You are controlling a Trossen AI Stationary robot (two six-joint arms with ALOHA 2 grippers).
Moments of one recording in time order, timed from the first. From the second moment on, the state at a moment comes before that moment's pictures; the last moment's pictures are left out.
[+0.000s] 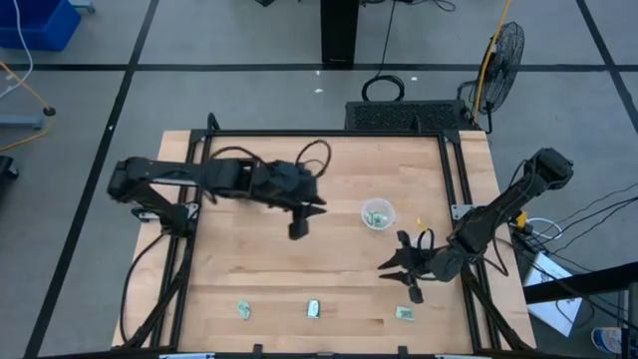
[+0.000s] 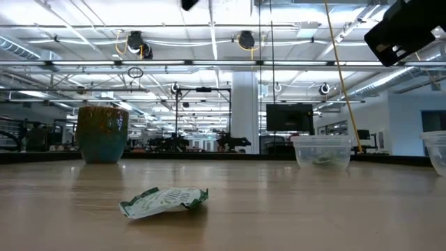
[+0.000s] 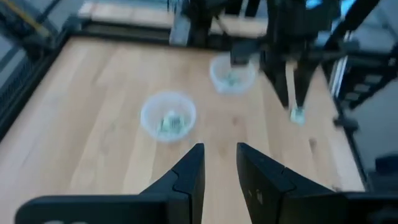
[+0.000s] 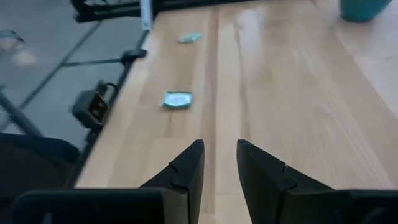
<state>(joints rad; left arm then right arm) -0.07 1.55 1.54 -0.62 -0.03 -0.15 0.70 1.14 0.52 0.09 0.46 0.47</state>
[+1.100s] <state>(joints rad) -0.56 1.54 1.34 -0.83 -0.74 -0.55 0.81 1.71 0.96 -0.53 -0.05 1.06</state>
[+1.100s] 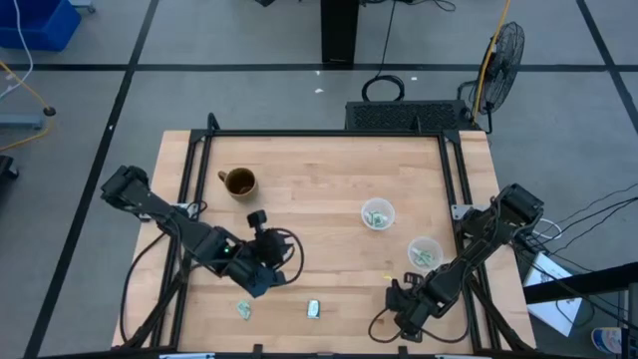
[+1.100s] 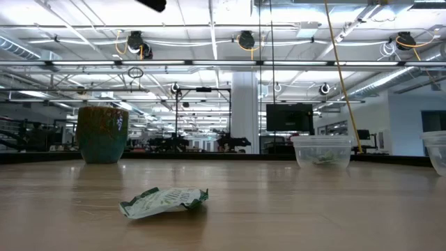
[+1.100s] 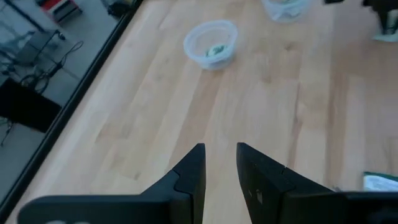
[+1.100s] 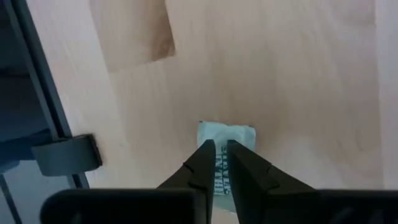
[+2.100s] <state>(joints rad) -0.56 1.54 1.31 -0.83 -0.74 -0.56 0.81 1.71 0.96 -0.60 -0.08 1.01</state>
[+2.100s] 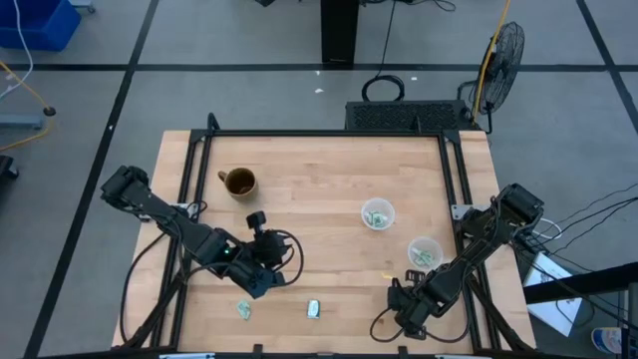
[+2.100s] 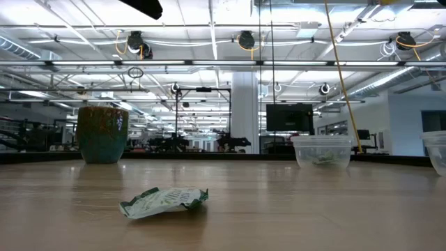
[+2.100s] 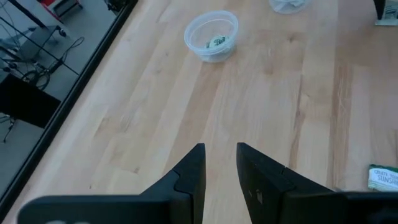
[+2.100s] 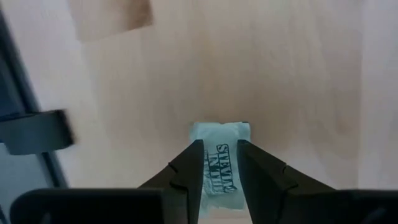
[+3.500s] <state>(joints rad) -0.50 1.54 1.31 -0.83 -0.77 -0.57 0.81 1.33 0.84 -0.91 0.27 0.98</state>
